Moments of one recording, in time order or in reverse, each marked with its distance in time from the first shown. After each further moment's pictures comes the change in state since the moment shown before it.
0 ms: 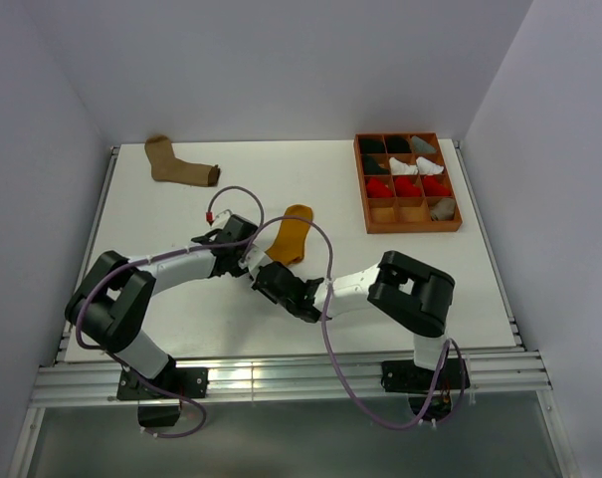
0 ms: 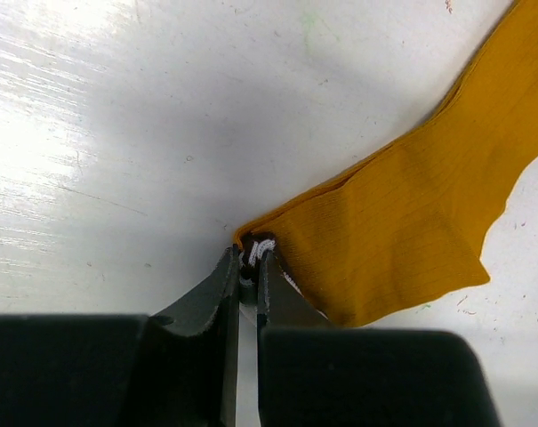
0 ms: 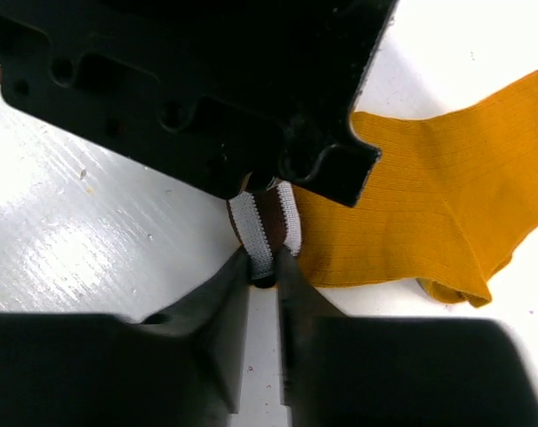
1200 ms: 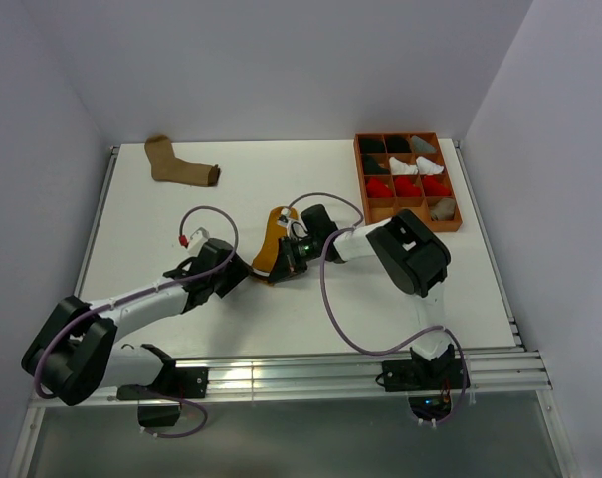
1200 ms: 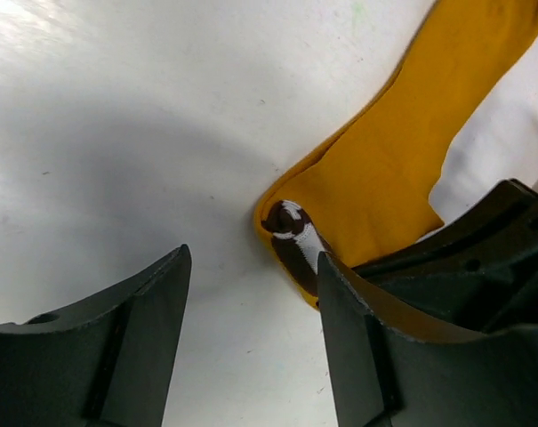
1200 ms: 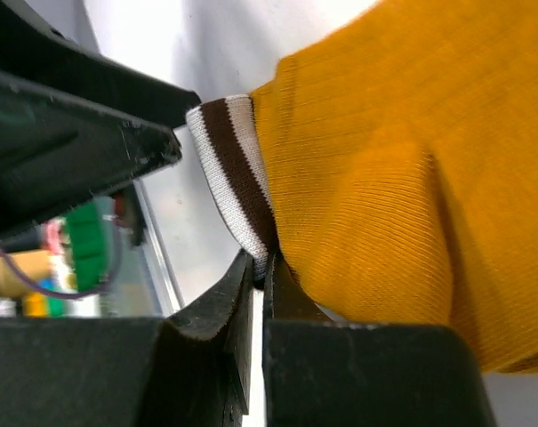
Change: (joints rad) left arm 0.020 -0.333 -0.320 0.156 -0.021 -0.165; right arm -0.494 0.185 0.162 -0.125 -1.247 0.530
